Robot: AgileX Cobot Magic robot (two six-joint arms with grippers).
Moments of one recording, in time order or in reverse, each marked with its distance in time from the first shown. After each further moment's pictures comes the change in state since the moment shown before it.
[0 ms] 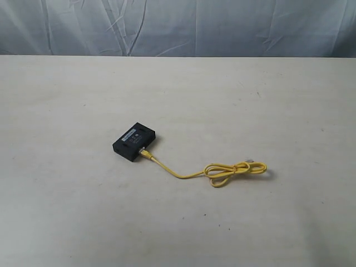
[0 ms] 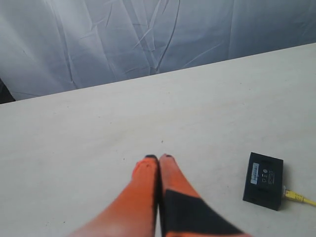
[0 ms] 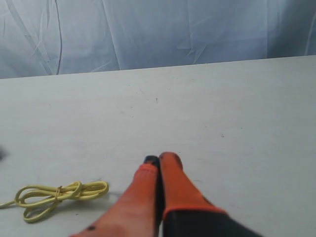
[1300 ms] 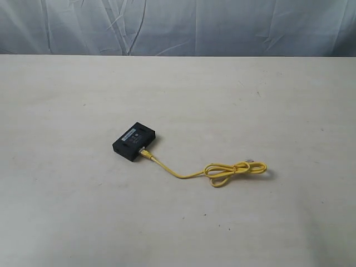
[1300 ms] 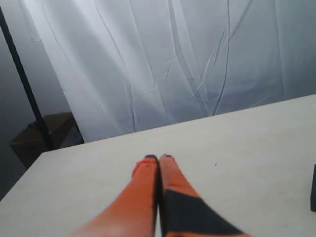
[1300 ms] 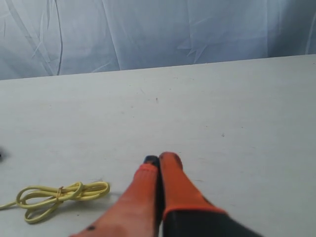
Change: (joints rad) left arm -0.008 -0.719 0.586 0.092 -0.312 -0.001; right arm 0.000 -0.003 0.002 0.004 -0.001 0.004
